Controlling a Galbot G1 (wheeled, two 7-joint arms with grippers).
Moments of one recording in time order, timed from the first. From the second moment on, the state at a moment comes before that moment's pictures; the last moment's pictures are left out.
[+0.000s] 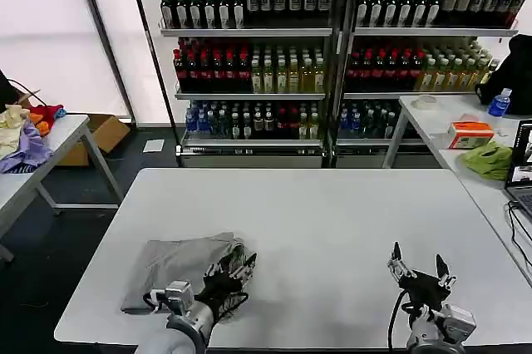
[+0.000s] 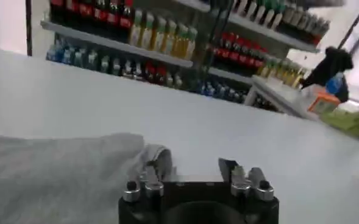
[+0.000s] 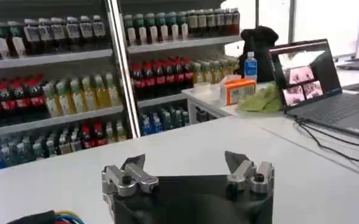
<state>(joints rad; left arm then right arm) 1.39 -1.35 -0.29 -2.11 -0.52 0.55 -0.14 -1.60 1.29 0.52 2.28 0.43 -0.31 0.54</state>
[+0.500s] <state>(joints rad) 1.45 -1.24 -0.57 -2.18 -0.53 0.51 -0.11 -1.53 1.27 0.44 2.23 0.43 -0.31 0.53</state>
